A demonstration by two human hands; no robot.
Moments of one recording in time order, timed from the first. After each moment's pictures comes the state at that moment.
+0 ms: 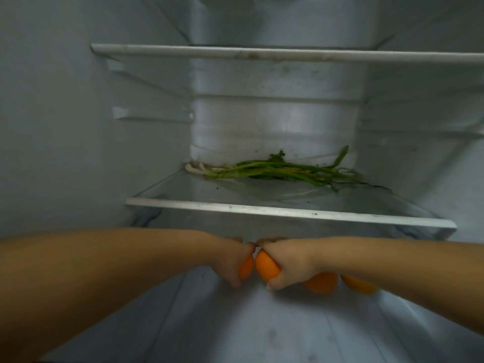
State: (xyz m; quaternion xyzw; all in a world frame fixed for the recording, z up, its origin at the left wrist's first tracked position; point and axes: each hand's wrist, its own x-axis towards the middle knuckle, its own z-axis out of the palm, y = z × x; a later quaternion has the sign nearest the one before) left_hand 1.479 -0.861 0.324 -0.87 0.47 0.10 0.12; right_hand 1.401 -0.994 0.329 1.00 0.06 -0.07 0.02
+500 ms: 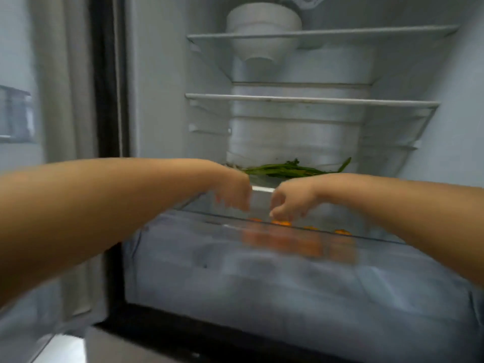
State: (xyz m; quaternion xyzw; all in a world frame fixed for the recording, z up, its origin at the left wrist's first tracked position) left_hand 1.345 -0.778 0.434 -0.94 0.33 0.04 0.01; right_hand 1.290 -0.923 0.432 1.00 0.04 -0.08 0.01
